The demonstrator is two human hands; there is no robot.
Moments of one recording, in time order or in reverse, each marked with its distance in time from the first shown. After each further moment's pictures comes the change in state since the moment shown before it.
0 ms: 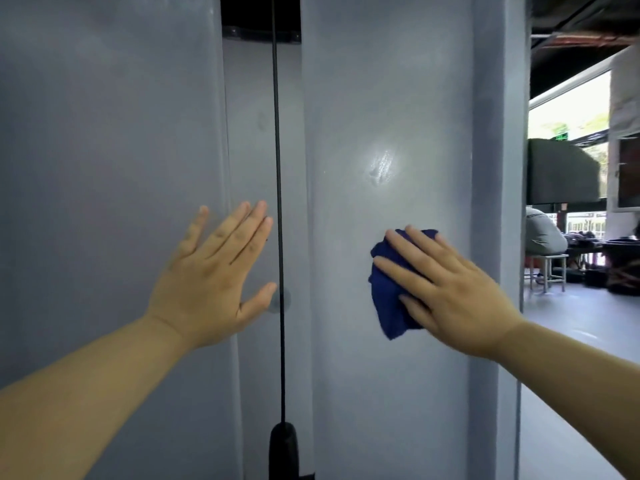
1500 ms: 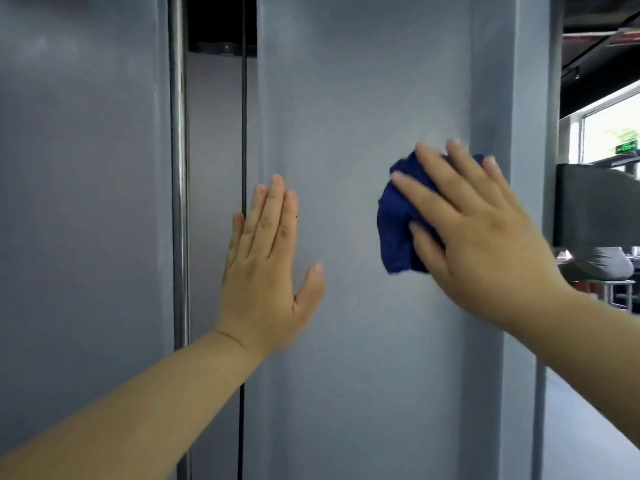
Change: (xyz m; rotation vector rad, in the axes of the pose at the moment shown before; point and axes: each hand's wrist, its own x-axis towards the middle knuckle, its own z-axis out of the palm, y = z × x) left_hand 0.103 0.085 0.023 -0.358 0.258 -0.308; right_hand 0.064 0.085 -0.020 0.029 0.249 0.185
